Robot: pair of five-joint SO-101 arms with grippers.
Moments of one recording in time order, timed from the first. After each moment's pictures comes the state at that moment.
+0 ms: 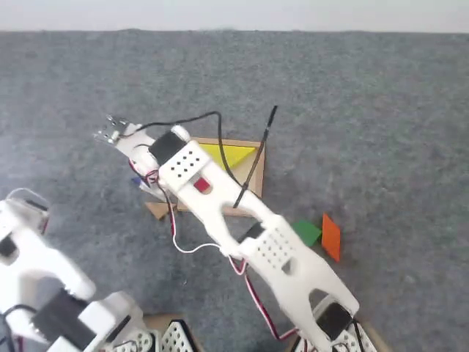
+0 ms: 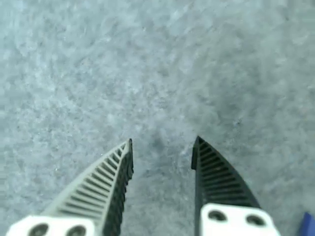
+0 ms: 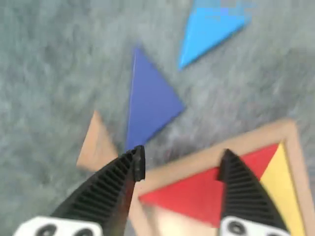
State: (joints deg) left arm -57.8 -11.3 42.1 52.7 21.3; right arm -51.8 58.9 -64.7 86.6 16.3
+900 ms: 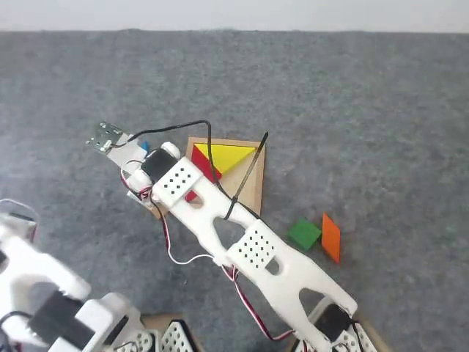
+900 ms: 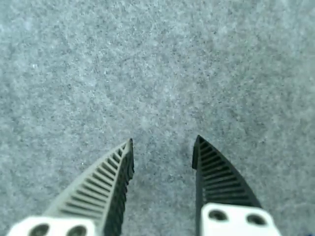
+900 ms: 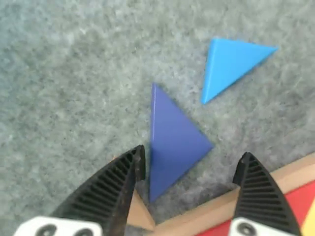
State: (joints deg) left arm -63.2 -10.6 41.5 53.6 24.8; right arm -55.0 74.3 -82.7 86.0 9.1
